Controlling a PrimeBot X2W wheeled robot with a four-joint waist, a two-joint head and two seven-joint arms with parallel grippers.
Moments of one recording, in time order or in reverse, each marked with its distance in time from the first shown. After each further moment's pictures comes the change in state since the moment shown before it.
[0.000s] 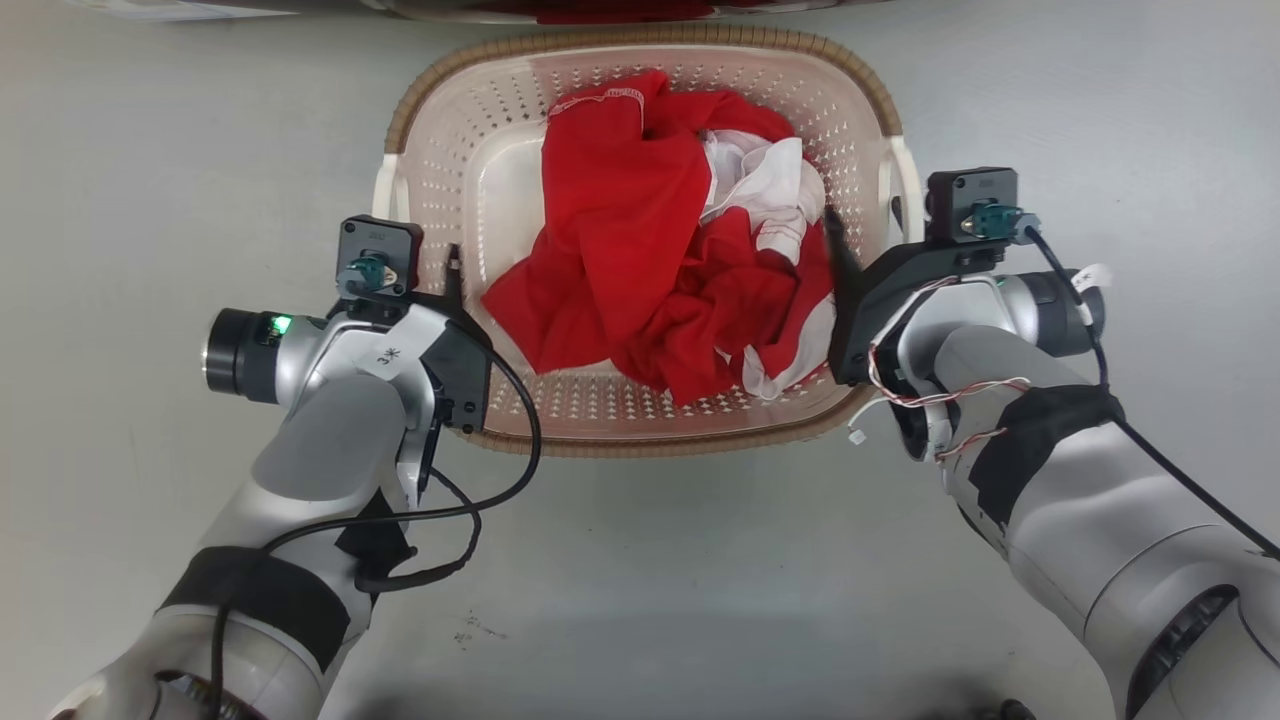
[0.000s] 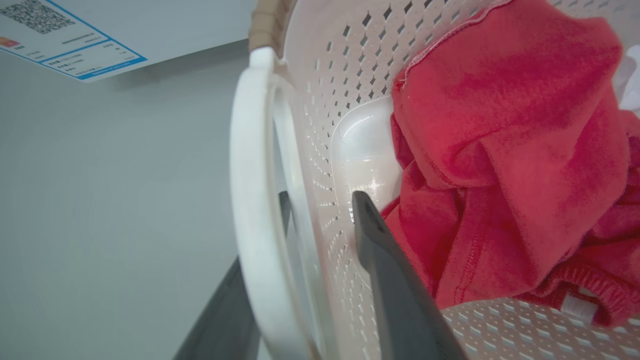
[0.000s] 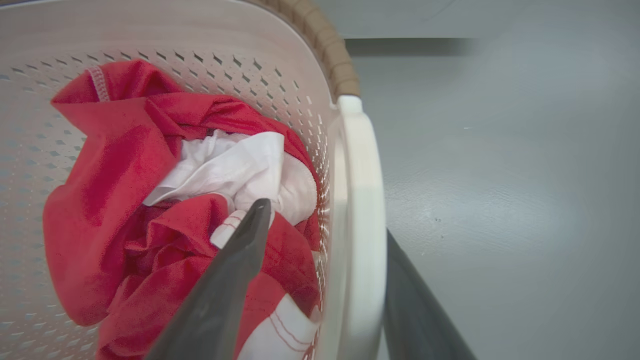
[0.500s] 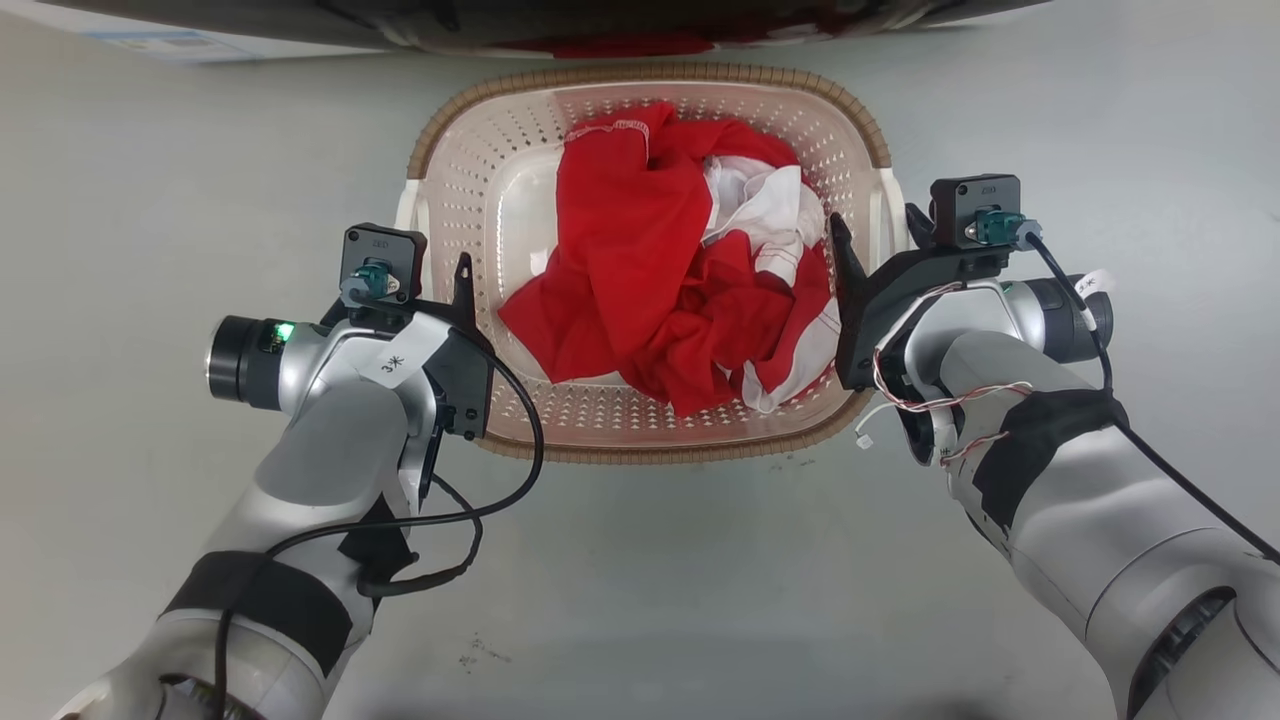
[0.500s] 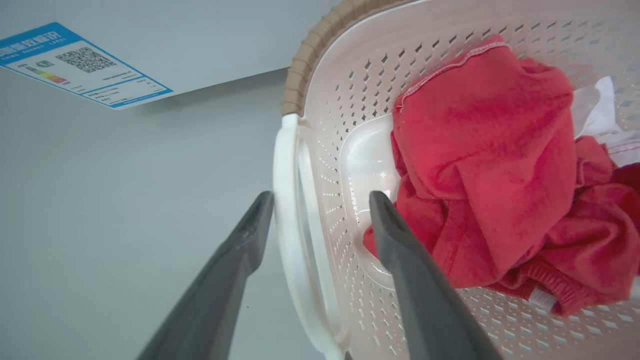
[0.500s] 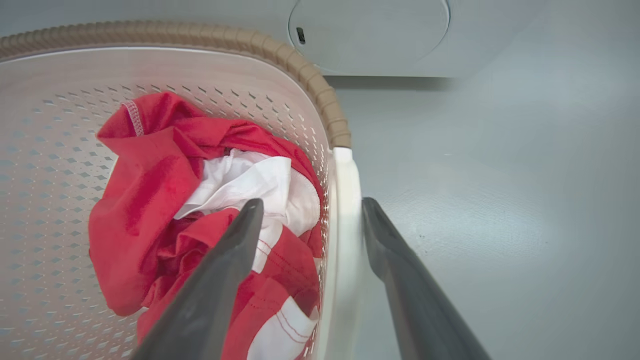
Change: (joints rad) left arm 0.005 -0.012 0.001 0.012 -0.001 0.001 -0.010; right arm 0.001 0.011 0.012 0.029 0.000 0.007 -0.007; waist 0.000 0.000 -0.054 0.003
